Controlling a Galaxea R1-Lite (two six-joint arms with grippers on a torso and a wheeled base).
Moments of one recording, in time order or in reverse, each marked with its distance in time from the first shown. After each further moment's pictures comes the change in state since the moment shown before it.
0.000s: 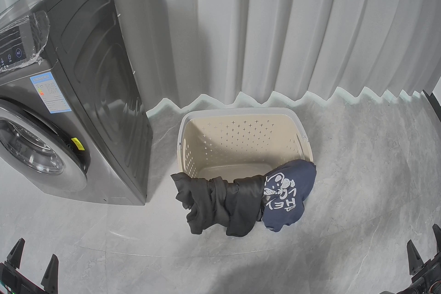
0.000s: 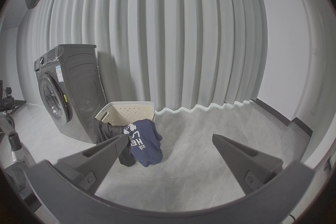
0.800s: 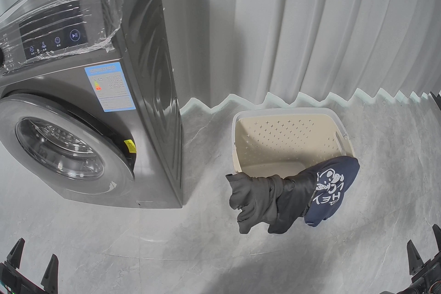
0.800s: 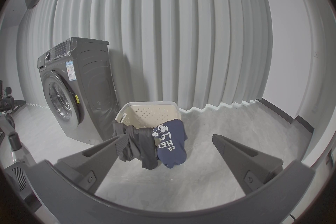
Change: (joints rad) left arm 0.000 0.000 0.000 0.000 0.001 0.000; right arm -0.001 0.000 0.000 0.000 0.000 0.000
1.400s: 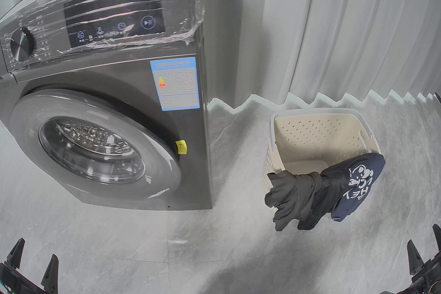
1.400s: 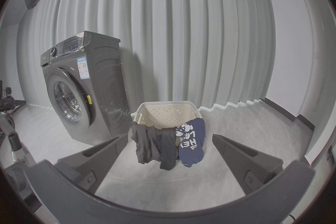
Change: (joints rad) left arm 0.000 0.000 0.000 0.000 0.001 0.000; right arm 0.001 0.000 0.000 -0.001 0.000 0.000
